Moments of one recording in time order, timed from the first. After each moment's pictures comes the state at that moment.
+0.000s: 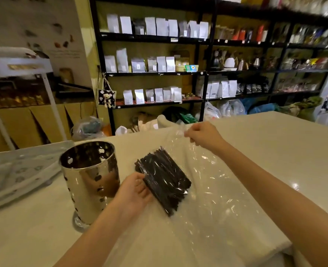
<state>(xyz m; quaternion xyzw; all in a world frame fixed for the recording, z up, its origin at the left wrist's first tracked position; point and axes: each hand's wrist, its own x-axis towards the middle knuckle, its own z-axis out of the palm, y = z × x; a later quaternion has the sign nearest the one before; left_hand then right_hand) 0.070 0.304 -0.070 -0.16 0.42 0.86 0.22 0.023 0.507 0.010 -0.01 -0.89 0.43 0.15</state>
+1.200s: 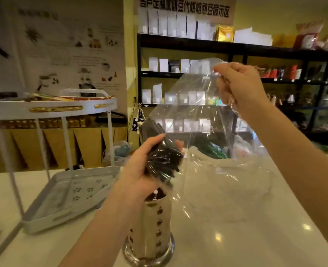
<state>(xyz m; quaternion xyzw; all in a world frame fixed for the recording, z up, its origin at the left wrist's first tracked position) 0.087 0.222 0.074 0.07 0.31 0.93 0.17 0.042 0.404 0.187 0.20 -0.67 0.65 0.29</state>
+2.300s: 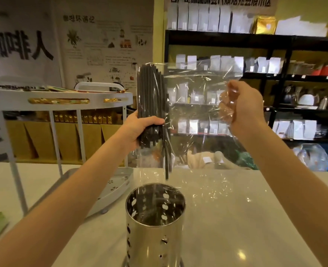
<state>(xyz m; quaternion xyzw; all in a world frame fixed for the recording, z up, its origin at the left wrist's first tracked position) -0.044 0.171 0.099 0.04 0.66 0.74 -0.08 -0.034 0.376 0.143 0.14 -0.54 0.81 0.17</state>
